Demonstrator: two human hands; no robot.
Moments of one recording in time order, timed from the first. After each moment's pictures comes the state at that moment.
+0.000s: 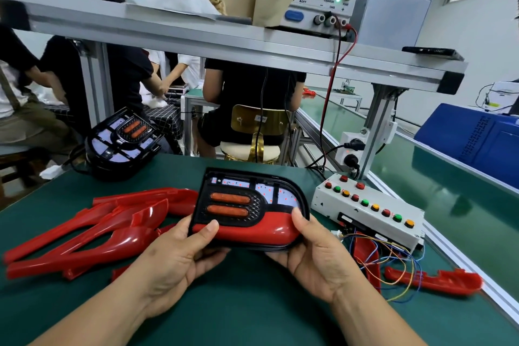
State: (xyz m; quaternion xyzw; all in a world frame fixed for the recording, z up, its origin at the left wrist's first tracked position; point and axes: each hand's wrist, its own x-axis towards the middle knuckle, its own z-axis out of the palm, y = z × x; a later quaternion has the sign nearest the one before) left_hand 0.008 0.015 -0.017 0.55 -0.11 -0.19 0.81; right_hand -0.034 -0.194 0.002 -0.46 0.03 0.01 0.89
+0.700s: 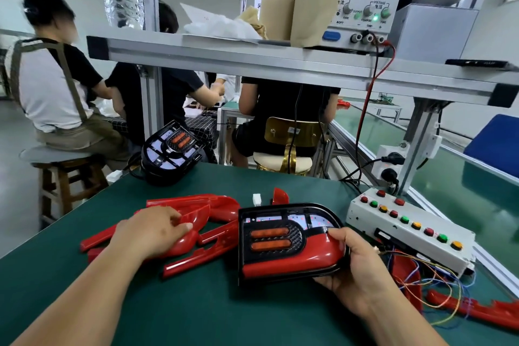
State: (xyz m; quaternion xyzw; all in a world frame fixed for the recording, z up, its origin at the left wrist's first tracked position) left_hand 0.066 0.112 0.002 0.99 0.01 -0.01 0.15; right_hand -0.028 -0.202 -0.007 -0.51 0.15 0.00 0.85
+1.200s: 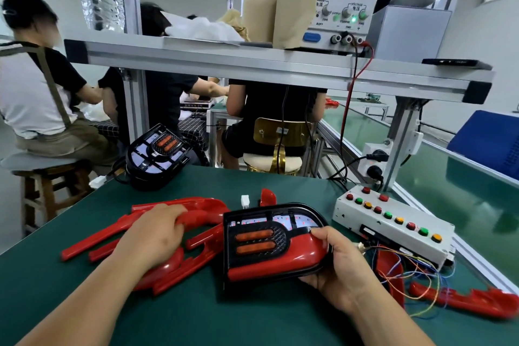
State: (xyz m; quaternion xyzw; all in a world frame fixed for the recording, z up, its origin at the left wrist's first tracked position) left_hand 0.062 0.085 -0.003 0.96 -0.11 0.12 0.22; right_hand -0.029 -0.203 -0.007 -0.52 0.15 0.02 0.84
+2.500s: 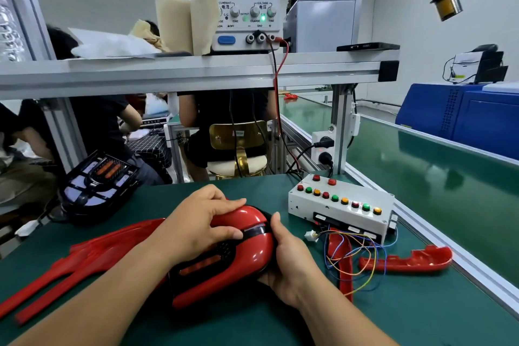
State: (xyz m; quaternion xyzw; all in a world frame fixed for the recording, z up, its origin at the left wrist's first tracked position) left_hand 0.058 -0.044 0.043 0.88 -0.39 0.11 0.23; right_hand -0.026 -0.203 -0.010 -0.50 0.15 0.01 0.86
